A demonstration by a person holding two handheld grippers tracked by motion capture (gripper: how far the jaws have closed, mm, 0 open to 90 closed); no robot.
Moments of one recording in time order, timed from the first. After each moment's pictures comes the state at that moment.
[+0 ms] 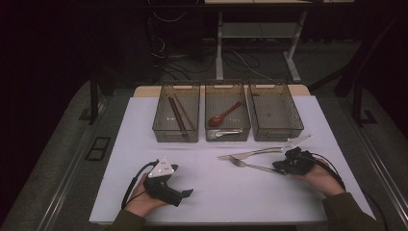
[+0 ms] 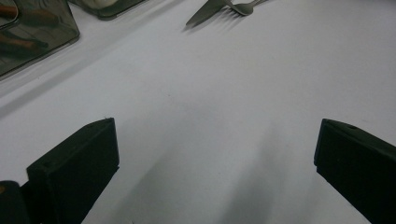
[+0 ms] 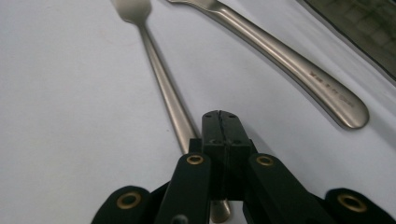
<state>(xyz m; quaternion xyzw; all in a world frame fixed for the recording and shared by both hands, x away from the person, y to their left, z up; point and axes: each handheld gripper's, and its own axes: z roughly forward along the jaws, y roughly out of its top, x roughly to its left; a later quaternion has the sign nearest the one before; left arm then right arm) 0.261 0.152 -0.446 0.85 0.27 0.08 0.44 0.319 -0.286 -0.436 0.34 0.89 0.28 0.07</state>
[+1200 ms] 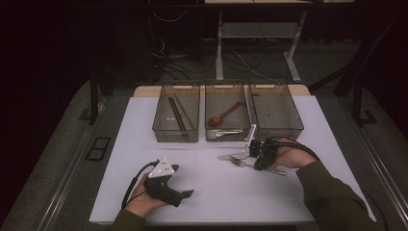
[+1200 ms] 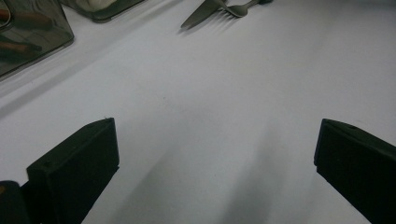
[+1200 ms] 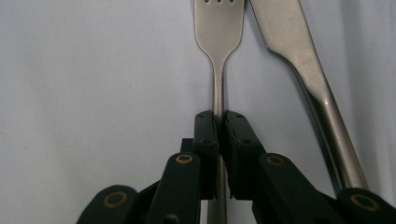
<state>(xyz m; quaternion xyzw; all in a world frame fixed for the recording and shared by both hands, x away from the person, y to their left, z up) 0.261 0.152 -0.445 0.85 0.27 0.08 0.45 0.362 -0.188 -0.419 0.14 0.99 0.07 0.01</state>
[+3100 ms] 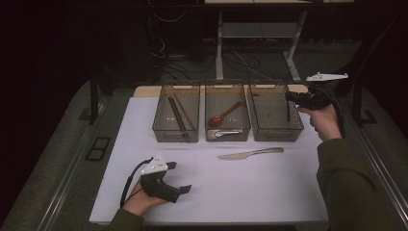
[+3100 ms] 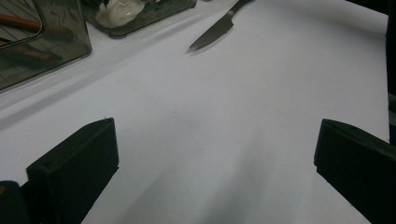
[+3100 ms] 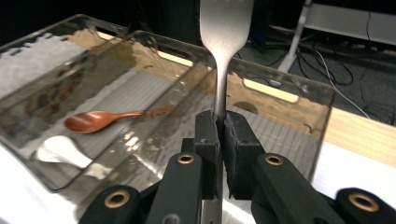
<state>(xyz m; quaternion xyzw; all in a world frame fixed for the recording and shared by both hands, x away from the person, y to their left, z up) 0.265 0.162 -0.443 0.82 0.29 0.07 0.49 0.443 -0.334 -0.335 0.46 0.75 0.44 0.20</state>
